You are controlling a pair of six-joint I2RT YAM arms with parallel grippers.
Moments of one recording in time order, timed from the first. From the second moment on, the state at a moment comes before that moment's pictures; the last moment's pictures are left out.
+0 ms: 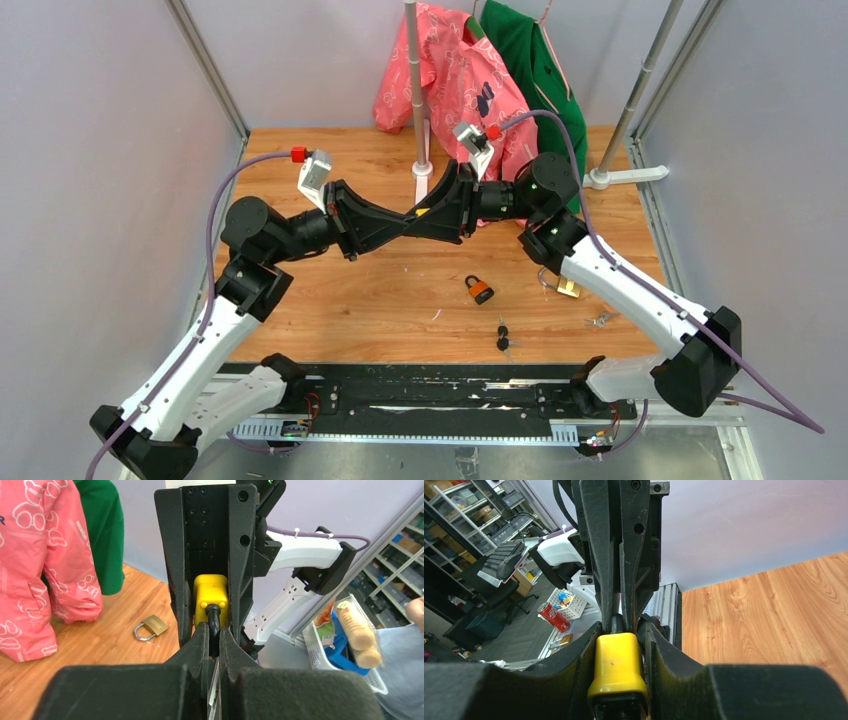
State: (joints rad) left arm -0.53 0.88 0.96 0.19 0.77 -0.60; right arm 0.72 1.30 1.18 0.45 -0.95 0.69
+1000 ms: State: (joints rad) left arm -0.36 0.84 0.81 0.41 0.85 -0.93; right arm 0.70 1.23 1.09 0.44 -0.83 0.82
